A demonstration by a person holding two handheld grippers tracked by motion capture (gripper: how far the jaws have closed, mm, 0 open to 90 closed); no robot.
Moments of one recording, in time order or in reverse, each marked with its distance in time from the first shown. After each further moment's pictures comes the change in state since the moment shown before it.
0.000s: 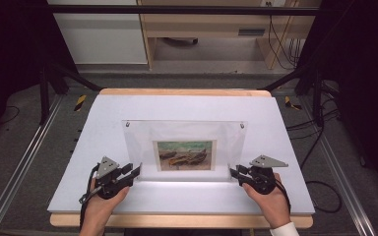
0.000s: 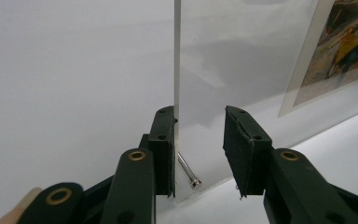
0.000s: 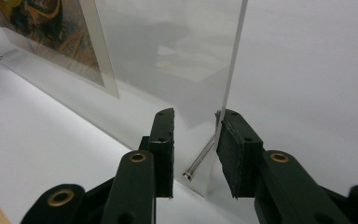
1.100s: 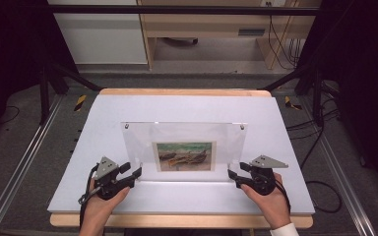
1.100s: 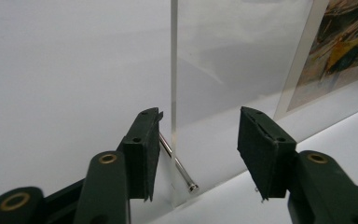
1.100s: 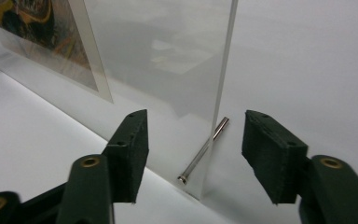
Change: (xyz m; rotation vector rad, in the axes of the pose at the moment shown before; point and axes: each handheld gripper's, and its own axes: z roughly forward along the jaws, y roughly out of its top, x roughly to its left) left arm 0.001 0.000 -0.003 -0.020 -0.017 0.011; right arm 0.001 0.000 0.000 -0.018 -0.022 -0.014
